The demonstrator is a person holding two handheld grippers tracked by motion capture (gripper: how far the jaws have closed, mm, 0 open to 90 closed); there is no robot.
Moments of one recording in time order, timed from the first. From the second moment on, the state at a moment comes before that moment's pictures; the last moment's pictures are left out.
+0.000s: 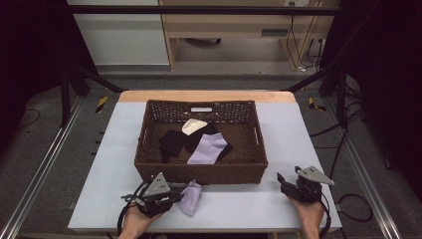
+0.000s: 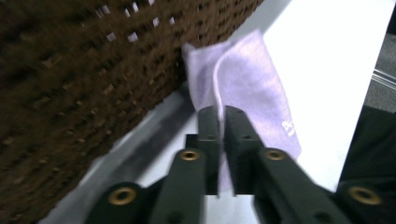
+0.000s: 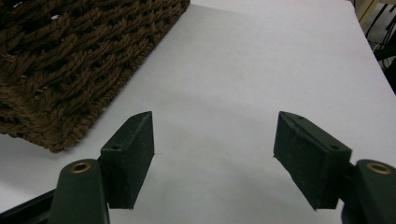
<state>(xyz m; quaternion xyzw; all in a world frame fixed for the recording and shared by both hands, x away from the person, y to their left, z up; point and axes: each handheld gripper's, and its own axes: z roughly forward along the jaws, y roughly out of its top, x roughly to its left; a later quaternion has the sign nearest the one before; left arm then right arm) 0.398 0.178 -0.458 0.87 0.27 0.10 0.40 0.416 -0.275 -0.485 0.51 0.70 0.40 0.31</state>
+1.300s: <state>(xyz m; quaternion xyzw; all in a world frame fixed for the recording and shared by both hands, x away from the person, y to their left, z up) 0.417 0.190 -0.364 0.78 0.28 0.19 0.52 0.416 -0.276 -0.485 0.51 0.69 0.40 0.31</state>
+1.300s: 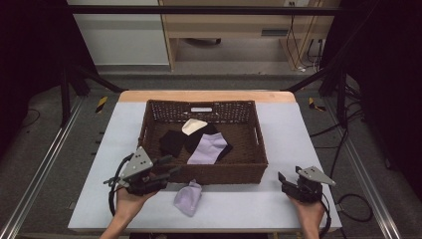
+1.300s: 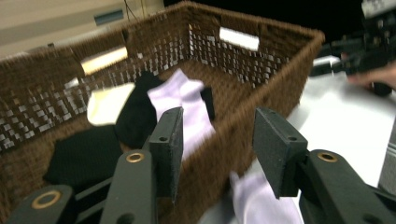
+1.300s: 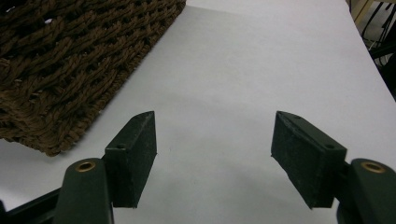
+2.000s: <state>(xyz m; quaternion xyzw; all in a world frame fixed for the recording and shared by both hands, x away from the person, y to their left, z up) 0.492 0.149 -0.321 0.77 0.31 0.24 0.50 0.416 -0.276 -0.485 0.51 0.70 0.40 0.31</state>
